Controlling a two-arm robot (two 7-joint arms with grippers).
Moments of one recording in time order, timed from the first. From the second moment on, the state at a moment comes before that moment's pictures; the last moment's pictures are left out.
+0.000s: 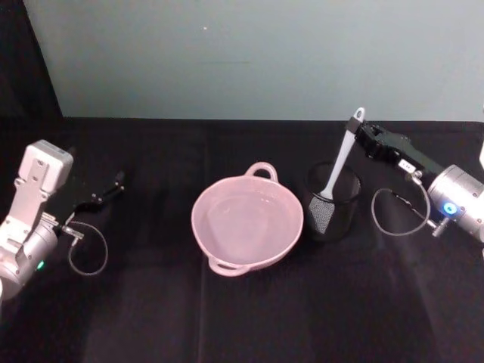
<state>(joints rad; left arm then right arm) -0.20 0.60 0.45 -1.41 -0.25 -0.12 0.03 0.40 0.45 -0.32 -1.22 0.87 0.08 0.56</state>
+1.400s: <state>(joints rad) -0.20 0.60 0.45 -1.41 -0.25 -0.12 0.03 0.39 0.46 -0.33 -1.21 0.97 0.08 0.53</state>
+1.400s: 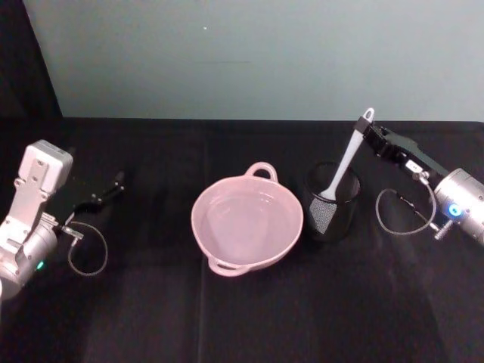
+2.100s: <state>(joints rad) -0.20 0.60 0.45 -1.41 -0.25 -0.12 0.03 0.39 0.46 -0.33 -1.19 0.97 0.07 0.53</state>
